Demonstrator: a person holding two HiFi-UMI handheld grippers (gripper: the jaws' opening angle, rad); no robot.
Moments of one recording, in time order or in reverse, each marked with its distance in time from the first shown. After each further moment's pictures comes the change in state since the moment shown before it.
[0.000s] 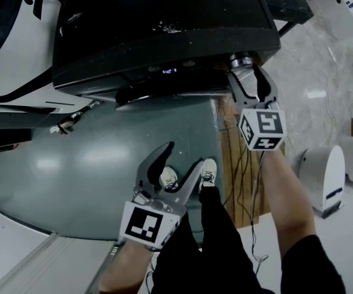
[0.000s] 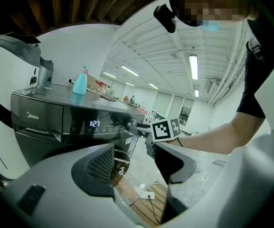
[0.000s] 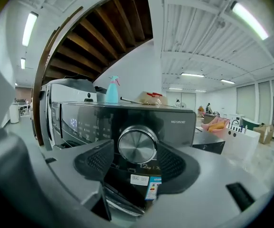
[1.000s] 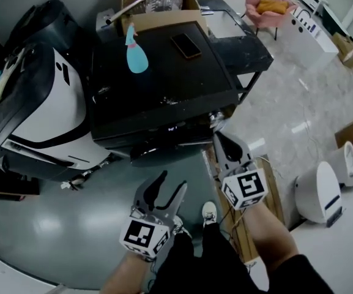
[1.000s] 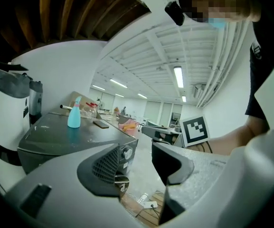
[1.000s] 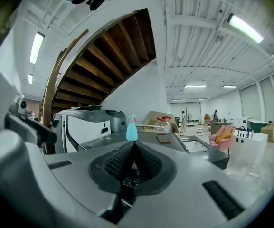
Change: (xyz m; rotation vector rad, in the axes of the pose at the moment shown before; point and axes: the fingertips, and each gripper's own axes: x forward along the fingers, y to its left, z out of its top) left arm -0.101 -0.014 0.130 0.131 -0.192 -0.103; right arm -0.134 0.096 0.184 0.019 -0.184 0.074
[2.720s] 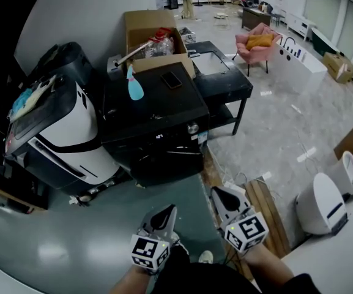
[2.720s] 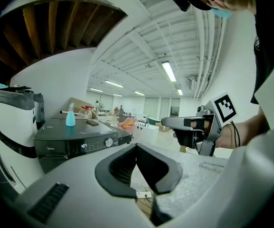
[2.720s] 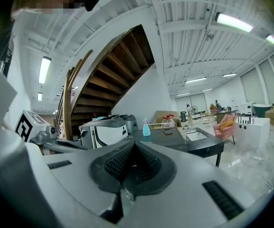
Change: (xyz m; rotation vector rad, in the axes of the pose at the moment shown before) left arm -0.124 -0.203 -0.041 0.091 0.031 0.032; right arm -0.304 0.068 0.034 0.126 0.009 0.091
